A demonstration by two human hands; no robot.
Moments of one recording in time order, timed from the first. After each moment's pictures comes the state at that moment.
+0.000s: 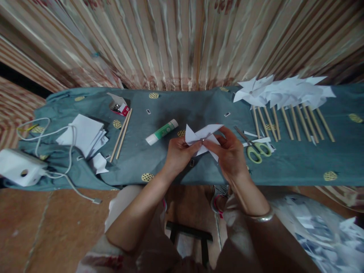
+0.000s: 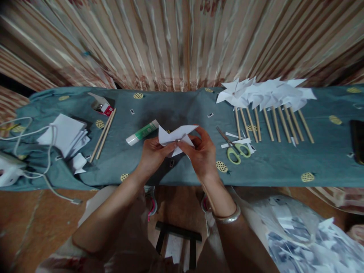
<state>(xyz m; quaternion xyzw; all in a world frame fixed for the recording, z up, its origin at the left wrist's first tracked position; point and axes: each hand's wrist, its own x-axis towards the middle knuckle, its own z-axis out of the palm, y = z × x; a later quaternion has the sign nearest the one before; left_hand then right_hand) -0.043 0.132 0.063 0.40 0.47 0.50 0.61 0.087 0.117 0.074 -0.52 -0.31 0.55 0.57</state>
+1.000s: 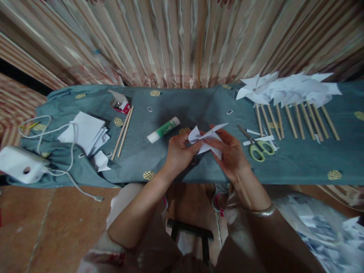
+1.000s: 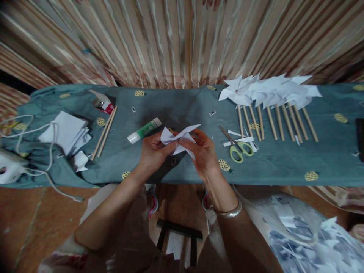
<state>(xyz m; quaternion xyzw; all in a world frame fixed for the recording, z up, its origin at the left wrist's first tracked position) -0.049 0.130 0.065 0.52 0.46 0.48 0.54 0.087 0.119 0.074 -0.48 -0.24 0.65 0.54</state>
